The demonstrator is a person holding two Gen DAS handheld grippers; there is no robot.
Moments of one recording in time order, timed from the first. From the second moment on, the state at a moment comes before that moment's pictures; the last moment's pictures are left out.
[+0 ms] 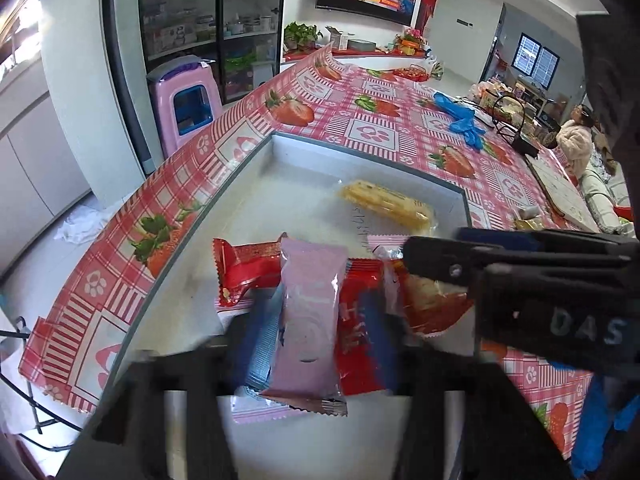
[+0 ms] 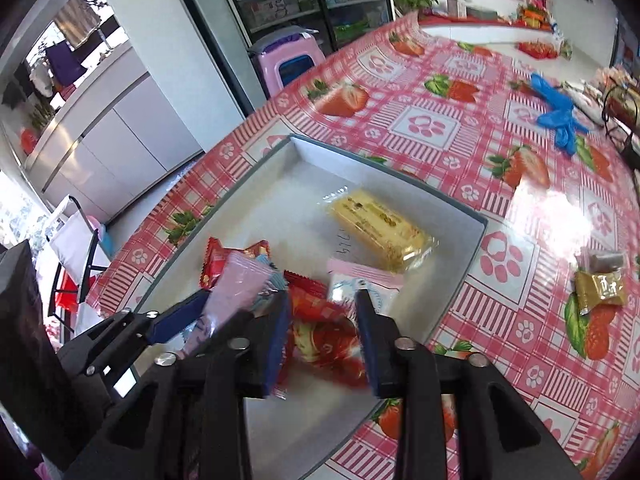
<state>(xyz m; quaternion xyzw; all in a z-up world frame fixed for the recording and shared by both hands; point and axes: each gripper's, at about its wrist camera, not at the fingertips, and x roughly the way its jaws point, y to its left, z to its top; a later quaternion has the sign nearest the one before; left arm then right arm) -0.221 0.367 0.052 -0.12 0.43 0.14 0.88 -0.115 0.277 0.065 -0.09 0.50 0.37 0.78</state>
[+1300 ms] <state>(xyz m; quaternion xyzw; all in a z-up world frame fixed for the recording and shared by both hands) -0.211 0.238 0.051 -0.07 0.47 0.01 0.88 -0.012 0.101 0.010 -0.04 0.49 0.13 0.86</state>
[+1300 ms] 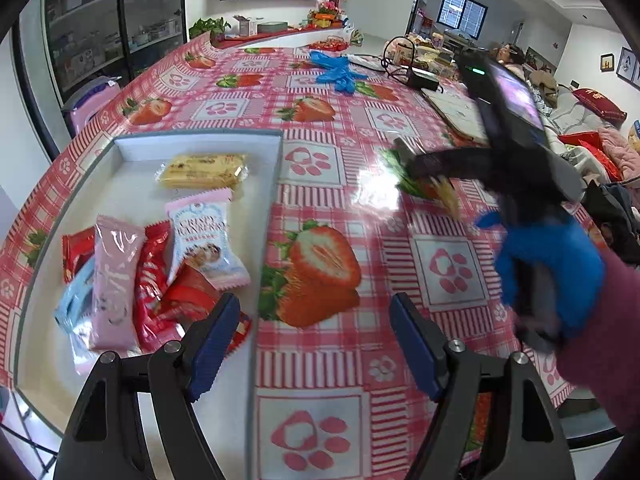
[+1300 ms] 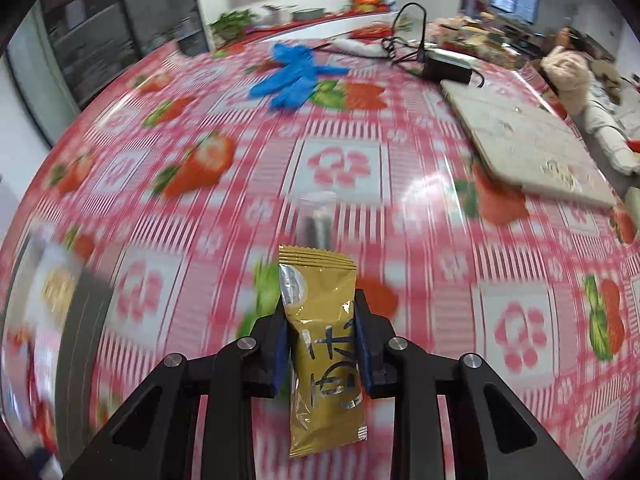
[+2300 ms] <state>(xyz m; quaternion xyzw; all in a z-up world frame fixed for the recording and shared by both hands) -0.114 0.178 0.049 -0.09 0.52 0.02 0.85 -0.107 -0.001 0.009 -0.05 0.48 0.14 0.87</state>
